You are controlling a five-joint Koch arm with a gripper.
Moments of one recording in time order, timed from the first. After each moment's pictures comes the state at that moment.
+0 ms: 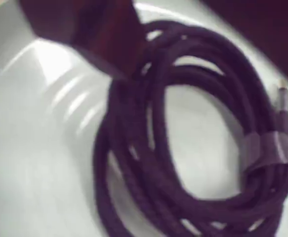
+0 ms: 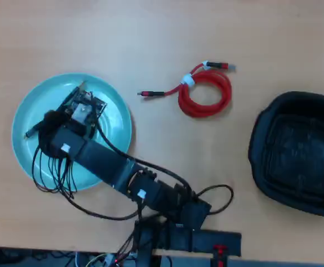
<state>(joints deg) 24.5 74.4 69.4 72.6 20.3</state>
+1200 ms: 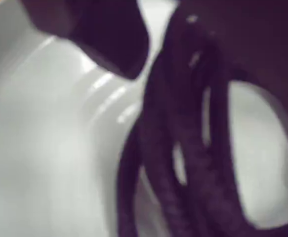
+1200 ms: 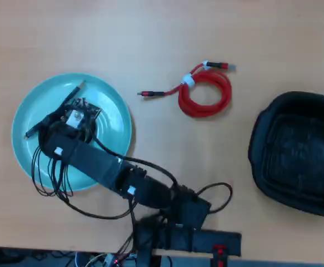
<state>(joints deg) 21.4 67.5 69.5 73.1 25.2</state>
